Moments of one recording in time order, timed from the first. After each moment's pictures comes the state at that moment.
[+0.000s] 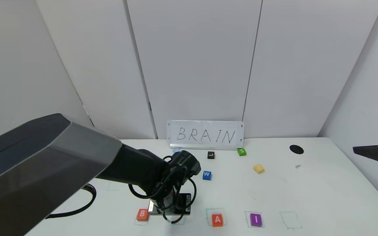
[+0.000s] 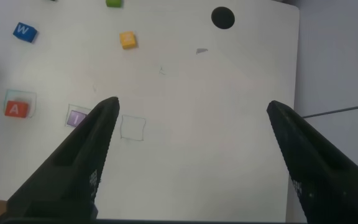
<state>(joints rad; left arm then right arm) -0.64 2.16 -1.25 0.38 0.16 -0.61 0.13 1.25 -1.11 0.46 -0.09 -0.08</state>
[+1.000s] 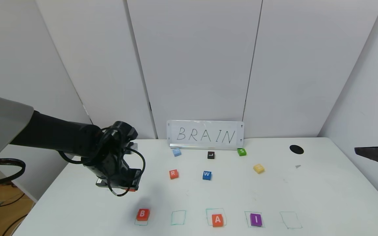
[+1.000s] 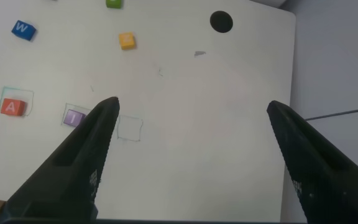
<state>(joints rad) -0.22 2.03 -1.25 0.46 0.06 -0.16 0.13 1.24 -1.09 0.45 -0.09 -0.11</state>
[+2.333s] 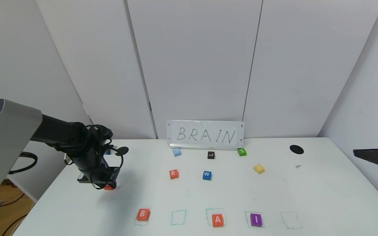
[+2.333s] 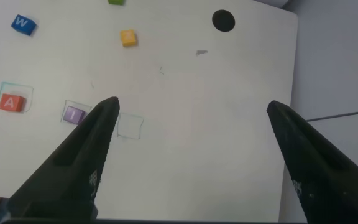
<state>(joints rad) 0.04 2.27 -1.50 0.59 0.03 0.02 0.14 1.24 -1.08 0.44 -0.09 -0.12</state>
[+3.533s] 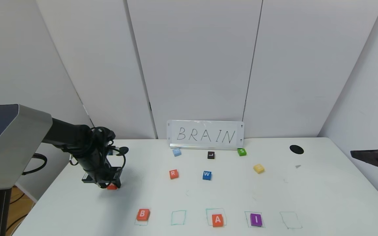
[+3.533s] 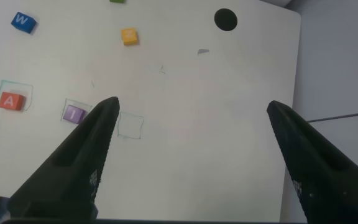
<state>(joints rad) 0.05 2.34 -1.56 0.59 0.02 0.01 0.15 1.25 -1.07 0.43 -0.09 -0.12</state>
